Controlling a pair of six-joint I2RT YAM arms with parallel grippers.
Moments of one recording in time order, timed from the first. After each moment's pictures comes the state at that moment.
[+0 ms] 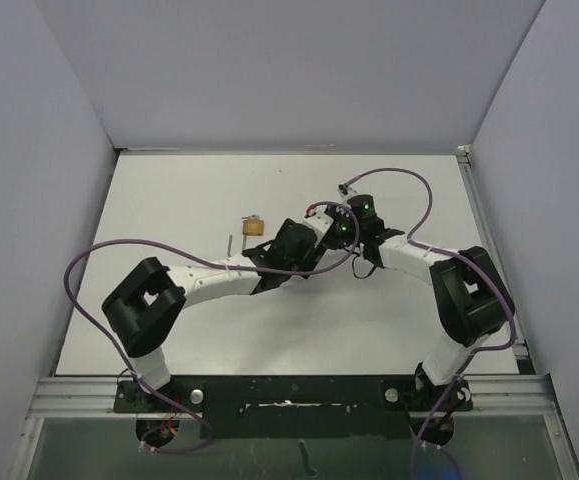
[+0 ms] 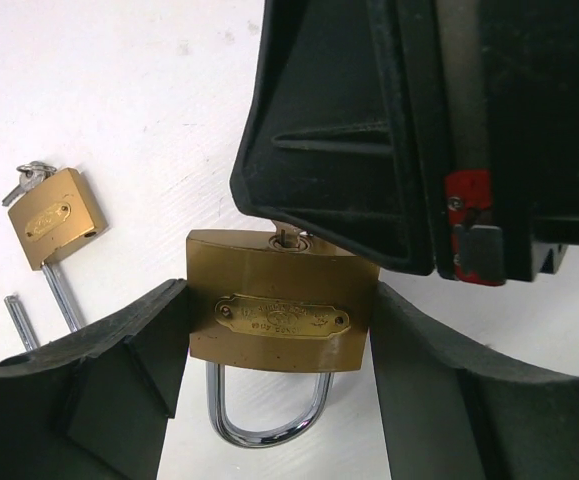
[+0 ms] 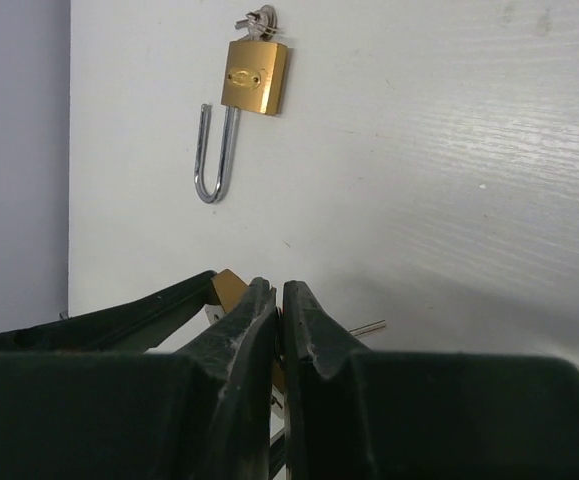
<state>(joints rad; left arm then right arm) -0.92 1.74 1.10 -0.01 -0.40 -0.07 0.45 1.69 0.94 0.19 -0.38 0.74</state>
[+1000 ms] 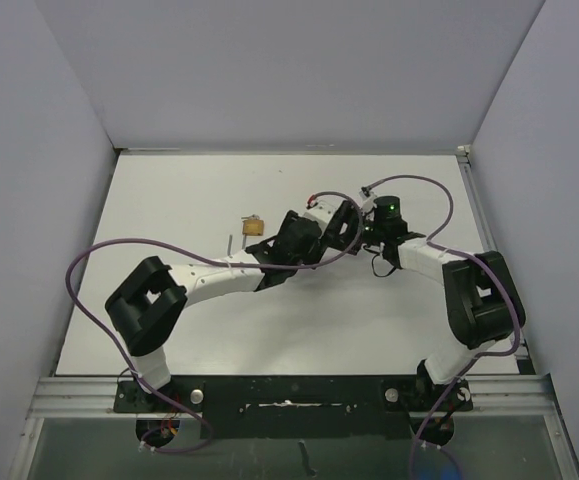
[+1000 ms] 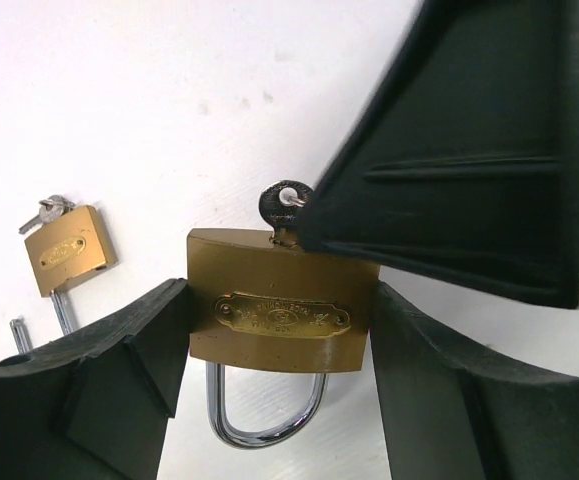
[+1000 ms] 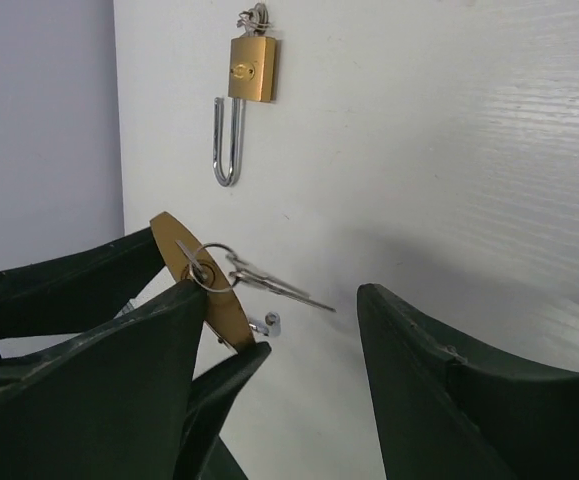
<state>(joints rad) -0.93 1.77 1.17 0.01 -0.47 -0.11 0.30 1.67 0.87 0.22 -0.55 0.81</state>
